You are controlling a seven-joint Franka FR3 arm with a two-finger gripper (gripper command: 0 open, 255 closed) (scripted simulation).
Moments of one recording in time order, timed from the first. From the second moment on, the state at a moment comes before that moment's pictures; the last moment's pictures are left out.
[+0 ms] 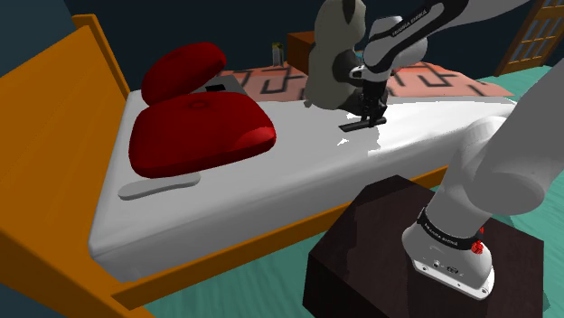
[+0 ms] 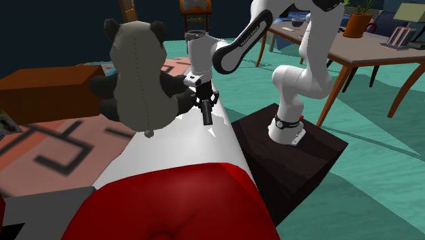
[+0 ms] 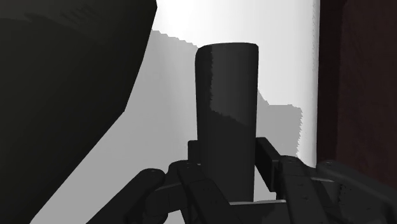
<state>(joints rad) 0.20 -0.26 -0.79 -2.50 -0.25 2.22 -1.47</state>
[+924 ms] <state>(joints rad) 0.17 -0.39 -0.71 -2.40 -0.29 2.00 -1.43</state>
